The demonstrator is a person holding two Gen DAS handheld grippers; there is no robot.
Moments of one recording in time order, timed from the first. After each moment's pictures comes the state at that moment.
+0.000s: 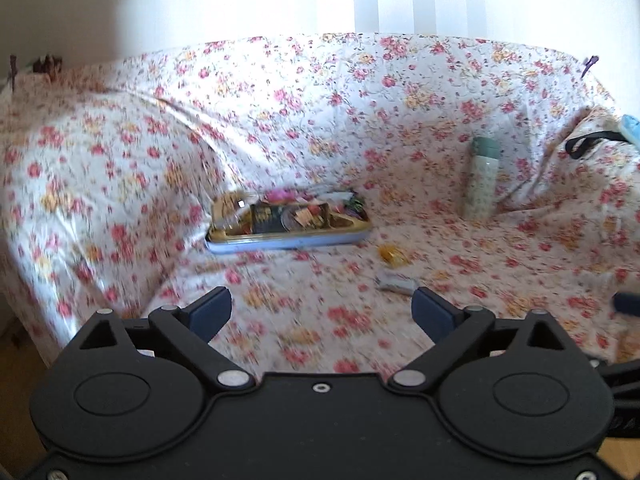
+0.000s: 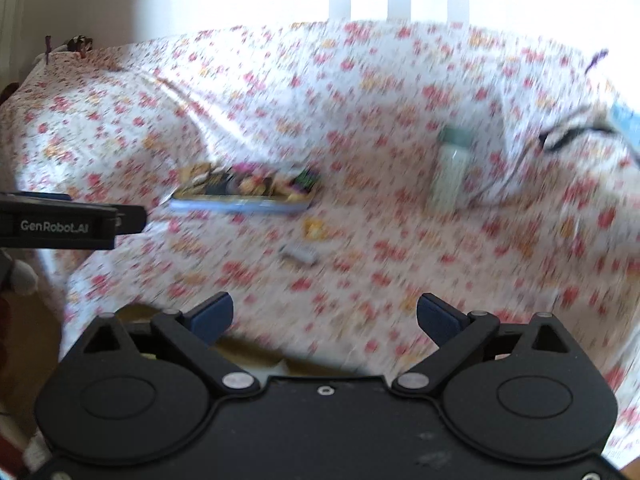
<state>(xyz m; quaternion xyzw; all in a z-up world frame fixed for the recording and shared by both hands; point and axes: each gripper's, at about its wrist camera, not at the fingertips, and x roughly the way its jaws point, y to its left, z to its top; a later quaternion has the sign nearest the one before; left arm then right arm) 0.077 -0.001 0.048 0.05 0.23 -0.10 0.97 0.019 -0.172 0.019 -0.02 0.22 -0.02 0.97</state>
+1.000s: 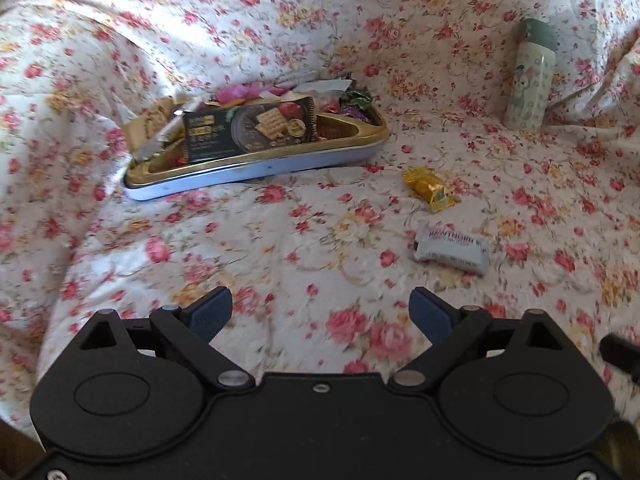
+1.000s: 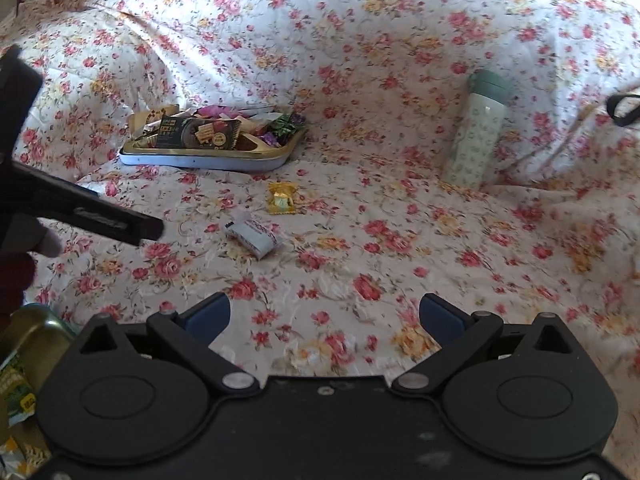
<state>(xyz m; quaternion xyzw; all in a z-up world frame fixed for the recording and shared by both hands) 0.260 -0.037 -0.036 0.07 0.39 -0.13 0.91 0.171 -0.215 -0.033 -0.04 0.31 0.00 0.95</state>
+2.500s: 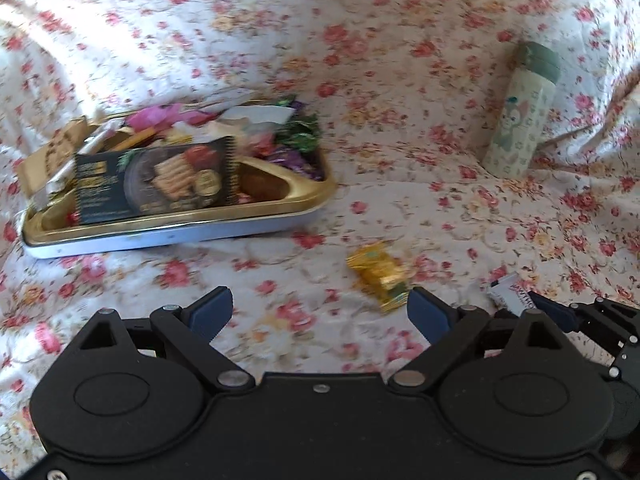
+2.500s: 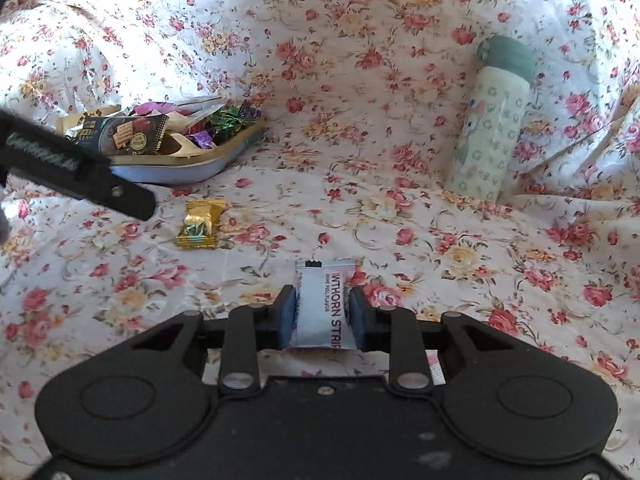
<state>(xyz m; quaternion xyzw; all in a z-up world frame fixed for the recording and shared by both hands) 0.339 -0.095 -0.044 0.04 0.40 -0.18 0.90 0.286 -0.250 -0.084 -0.04 0.30 -0.02 0.95</state>
